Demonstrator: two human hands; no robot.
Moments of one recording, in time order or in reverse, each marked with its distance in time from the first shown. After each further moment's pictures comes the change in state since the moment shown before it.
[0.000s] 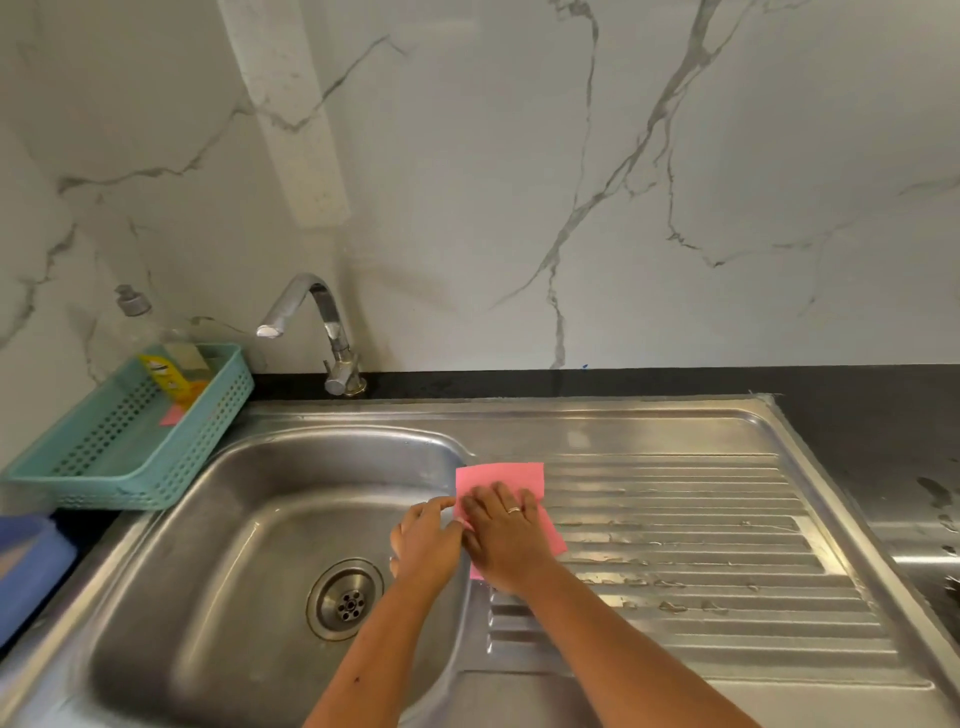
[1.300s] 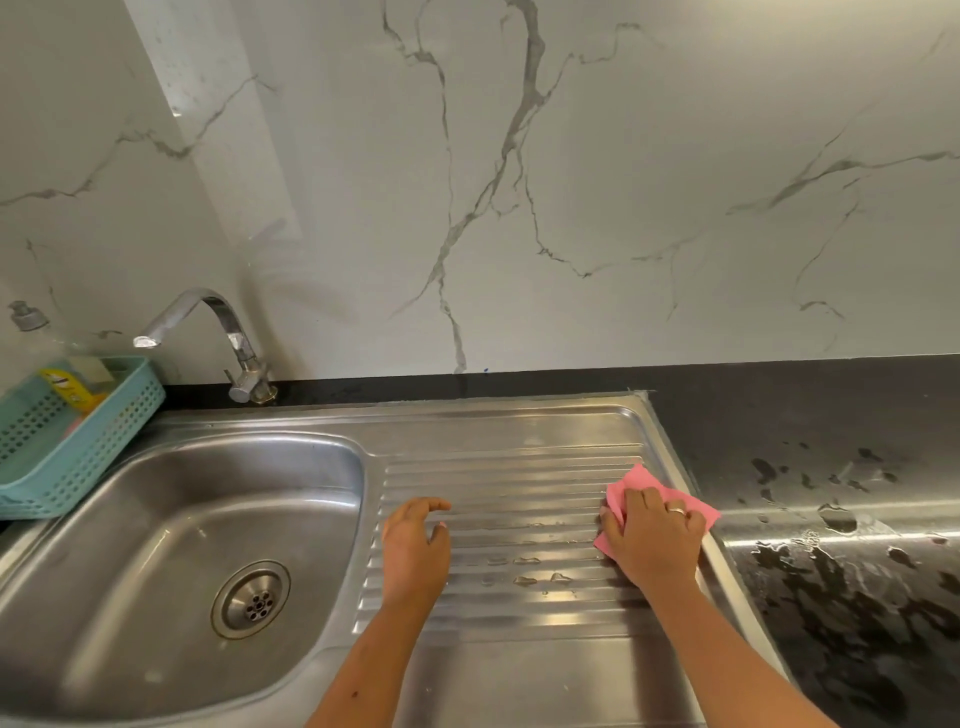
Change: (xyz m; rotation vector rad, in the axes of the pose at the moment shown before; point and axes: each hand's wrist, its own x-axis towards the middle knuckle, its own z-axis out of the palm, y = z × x) left_hand -0.091 0.082 0.083 -0.164 0.162 0.281; right_hand -0.153 0.243 -0.029 -0.146 0.330 0.645
